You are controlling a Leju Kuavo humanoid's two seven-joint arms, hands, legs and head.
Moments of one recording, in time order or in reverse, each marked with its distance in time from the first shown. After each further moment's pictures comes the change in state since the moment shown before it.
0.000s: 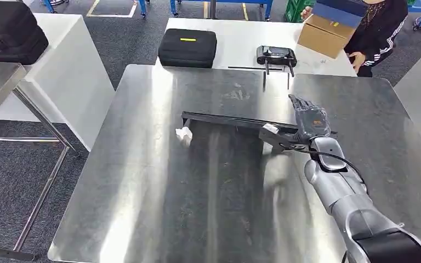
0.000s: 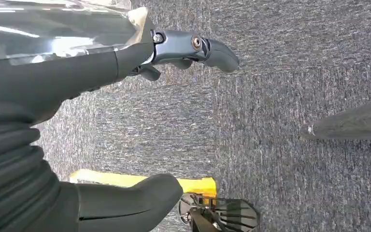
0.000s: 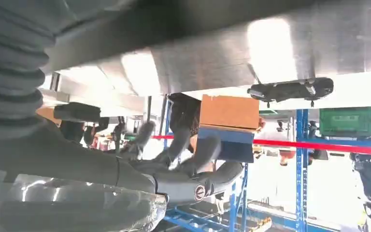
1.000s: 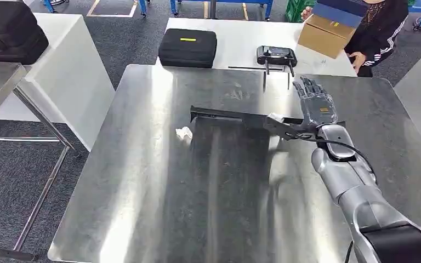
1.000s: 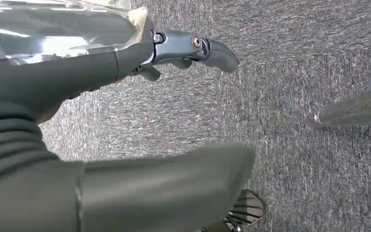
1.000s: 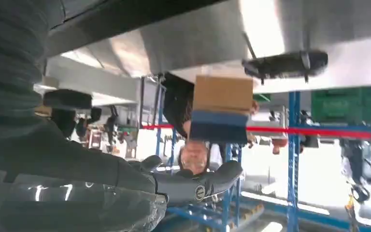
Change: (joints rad) left arm 0.000 0.000 0.000 0.000 -0.013 -0.040 0.021; right arm -0.052 -0.039 0.012 -0.062 -0.025 0.059 -0.039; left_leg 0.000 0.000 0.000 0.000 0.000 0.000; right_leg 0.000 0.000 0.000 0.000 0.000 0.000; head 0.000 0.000
